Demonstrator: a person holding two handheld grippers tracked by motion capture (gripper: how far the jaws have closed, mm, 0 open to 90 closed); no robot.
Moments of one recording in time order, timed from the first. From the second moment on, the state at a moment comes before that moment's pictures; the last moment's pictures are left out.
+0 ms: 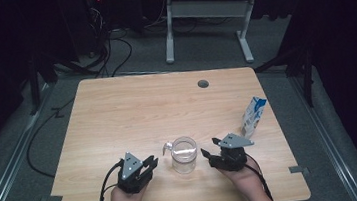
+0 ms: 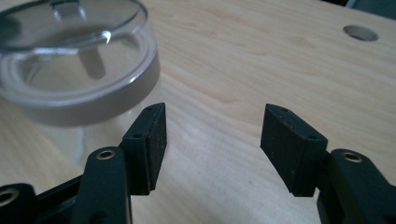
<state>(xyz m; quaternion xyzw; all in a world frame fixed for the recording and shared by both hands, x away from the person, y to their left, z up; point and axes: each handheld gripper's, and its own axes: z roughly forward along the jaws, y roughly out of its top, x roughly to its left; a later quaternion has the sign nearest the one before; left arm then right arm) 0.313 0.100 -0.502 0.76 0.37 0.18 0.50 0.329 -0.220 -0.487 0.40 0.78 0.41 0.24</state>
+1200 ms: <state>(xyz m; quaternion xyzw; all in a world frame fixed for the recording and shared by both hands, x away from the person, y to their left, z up) 0.330 0.076 -0.466 0.75 0.37 0.21 0.51 0.315 -0.221 -0.484 0.39 0.78 0.43 0.22</state>
